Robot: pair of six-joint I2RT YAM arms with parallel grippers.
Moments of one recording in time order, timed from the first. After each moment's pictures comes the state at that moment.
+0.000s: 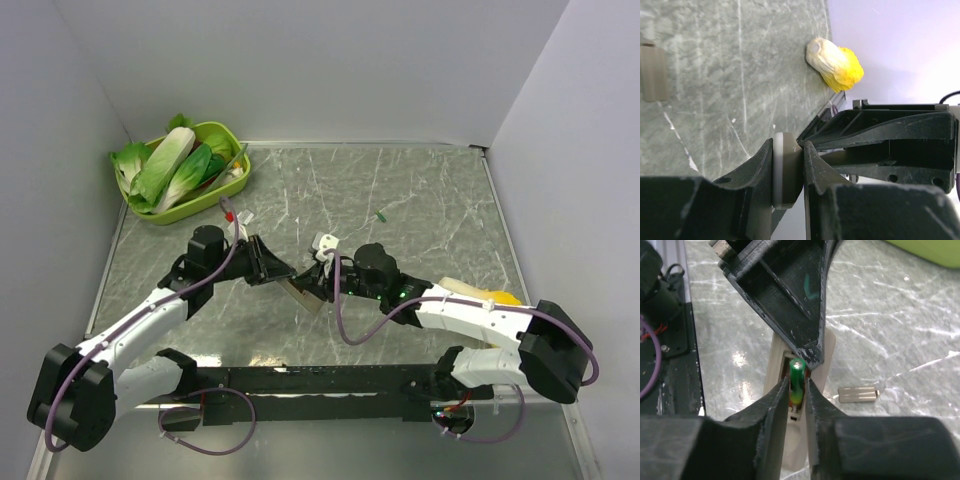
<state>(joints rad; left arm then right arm) -0.44 1.04 0.54 0.12 0.66 -0.93 0.93 1.21 0.64 0.31 -0.30 -0.05</state>
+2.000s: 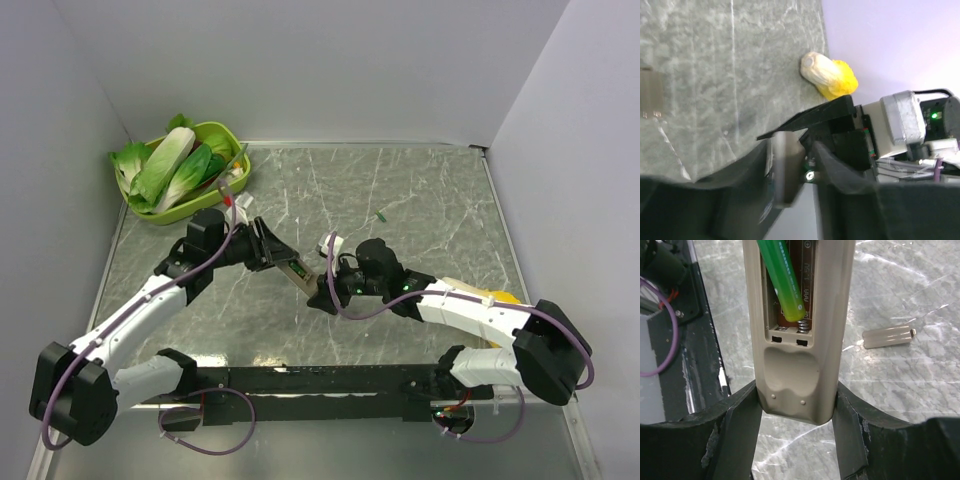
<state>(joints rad) -0.43 1.08 0.71 -0.03 0.61 -0.91 0.83 1.22 0.63 0.11 -0.44 0.06</state>
